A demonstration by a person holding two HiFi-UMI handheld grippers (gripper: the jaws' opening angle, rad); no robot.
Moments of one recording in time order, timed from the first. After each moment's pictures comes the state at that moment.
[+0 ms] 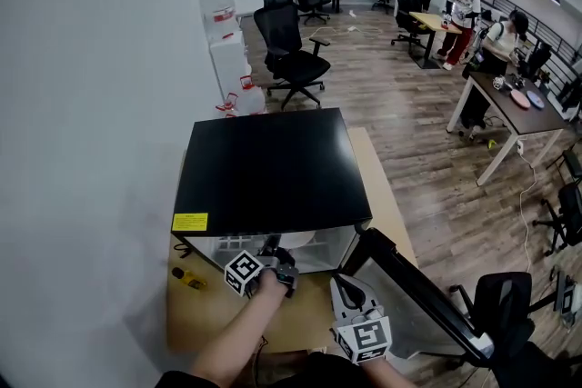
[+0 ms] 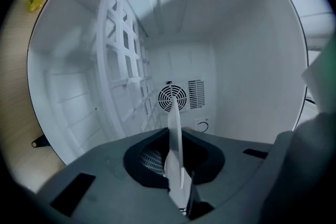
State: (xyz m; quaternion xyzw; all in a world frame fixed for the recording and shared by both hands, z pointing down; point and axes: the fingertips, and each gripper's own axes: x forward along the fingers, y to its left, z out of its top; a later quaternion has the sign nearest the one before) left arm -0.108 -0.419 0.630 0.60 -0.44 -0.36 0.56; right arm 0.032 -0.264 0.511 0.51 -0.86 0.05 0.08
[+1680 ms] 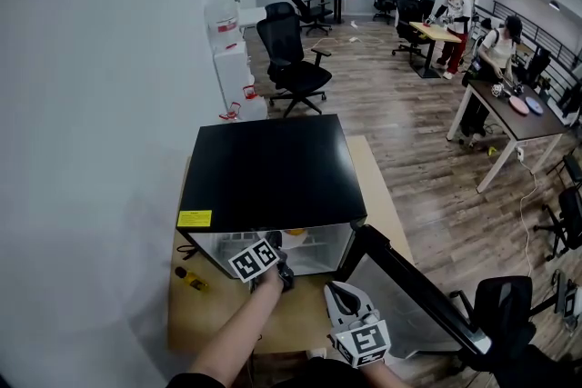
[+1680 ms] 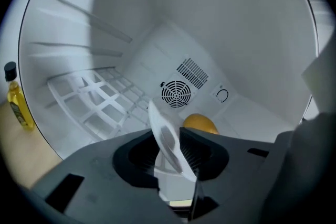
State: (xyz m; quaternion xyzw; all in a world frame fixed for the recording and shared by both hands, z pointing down) left arm -0.120 -0.423 0.634 0.69 -0.59 -0.07 0.42; right arm 0.023 -0.237 0.505 0.47 -0.88 0.06 0.06
